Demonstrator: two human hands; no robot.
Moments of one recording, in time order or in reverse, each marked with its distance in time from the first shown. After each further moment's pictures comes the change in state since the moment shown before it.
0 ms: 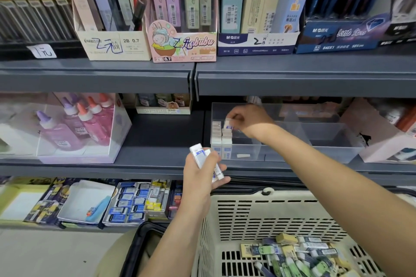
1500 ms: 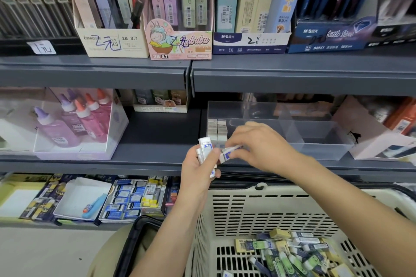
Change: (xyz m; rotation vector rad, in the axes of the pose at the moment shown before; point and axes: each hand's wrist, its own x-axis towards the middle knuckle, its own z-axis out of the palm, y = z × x) left_hand -0.001 -0.004 0.002 -0.012 -0.106 0.090; right_hand -0.082 -0.001 -0.014 -0.258 -0.013 -0.450
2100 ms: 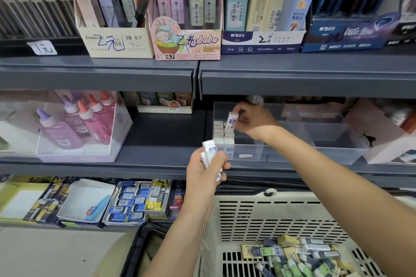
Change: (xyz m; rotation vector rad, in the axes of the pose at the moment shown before) left_hand 0.003 -0.002 -0.002 0.005 0.012 0.011; right_hand 0.070 0.034 0.017 0.355 0.023 0.467
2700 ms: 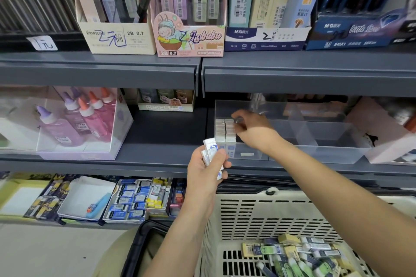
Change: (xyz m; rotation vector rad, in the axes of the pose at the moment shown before) left_hand 0.001 -0.001 -0.002 -0.029 -0.004 -0.026; right_hand -0.008 0.001 0.020 -0.102 0.004 0.030
